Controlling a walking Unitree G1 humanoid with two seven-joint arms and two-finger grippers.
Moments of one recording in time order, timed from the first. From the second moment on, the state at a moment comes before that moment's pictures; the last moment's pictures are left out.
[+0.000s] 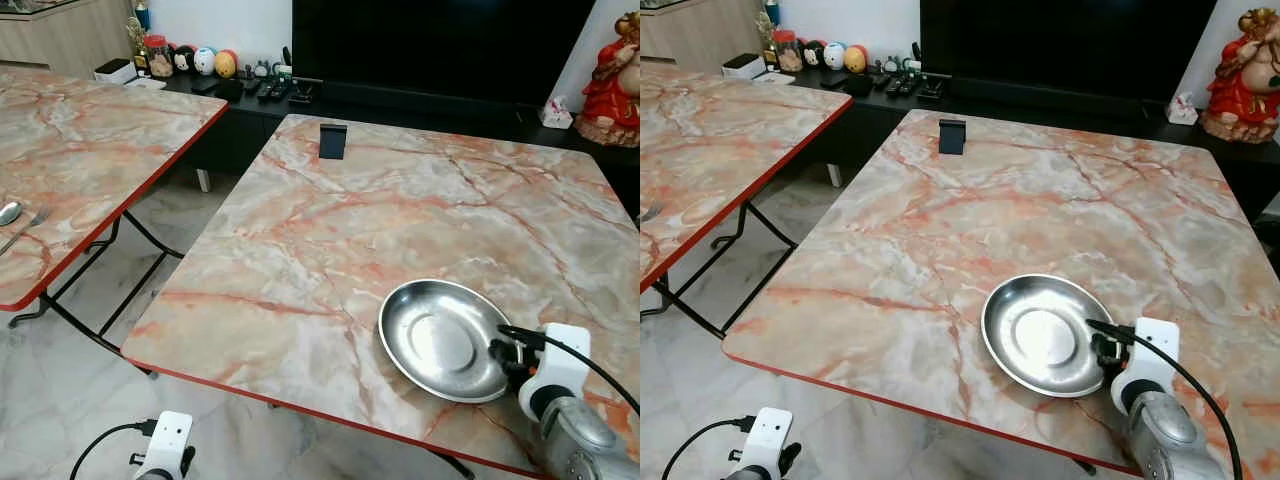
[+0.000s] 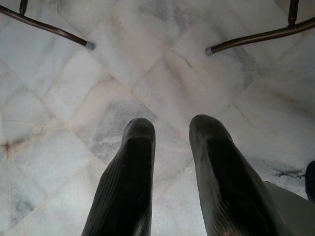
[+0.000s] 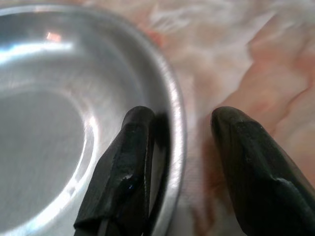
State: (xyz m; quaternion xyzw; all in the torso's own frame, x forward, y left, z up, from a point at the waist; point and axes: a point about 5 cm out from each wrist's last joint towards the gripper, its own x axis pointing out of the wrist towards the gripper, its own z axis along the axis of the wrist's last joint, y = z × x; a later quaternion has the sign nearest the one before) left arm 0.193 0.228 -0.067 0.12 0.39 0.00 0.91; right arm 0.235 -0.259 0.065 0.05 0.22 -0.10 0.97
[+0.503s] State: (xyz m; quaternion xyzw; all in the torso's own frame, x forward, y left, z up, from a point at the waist) left arm 0.194 0.227 -0.067 0.12 0.39 0.00 0.91; right arm 0.244 -0.248 0.072 0.08 0.18 -0.09 0.98
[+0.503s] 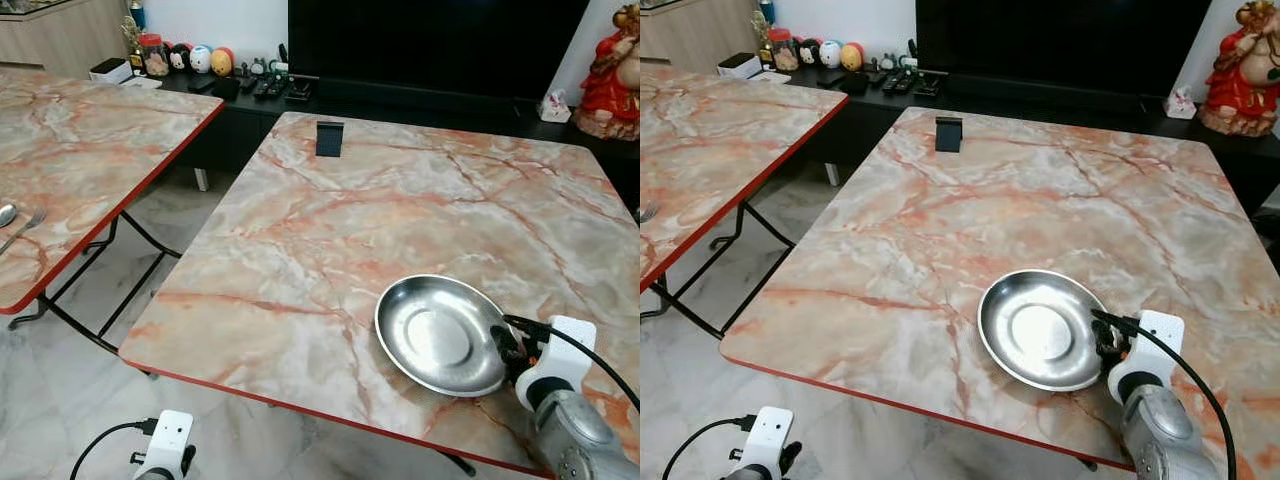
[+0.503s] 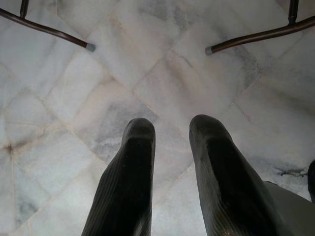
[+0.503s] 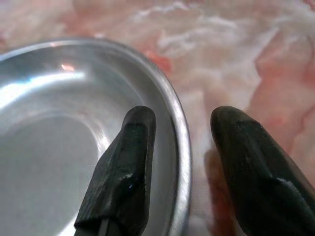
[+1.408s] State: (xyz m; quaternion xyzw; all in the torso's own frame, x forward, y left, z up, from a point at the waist) left arm 0.206 0.221 -0.062 0.11 0.38 -0.02 0.92; right arm 0.251 -0.220 0.089 0.01 -0.03 -0.08 1.00
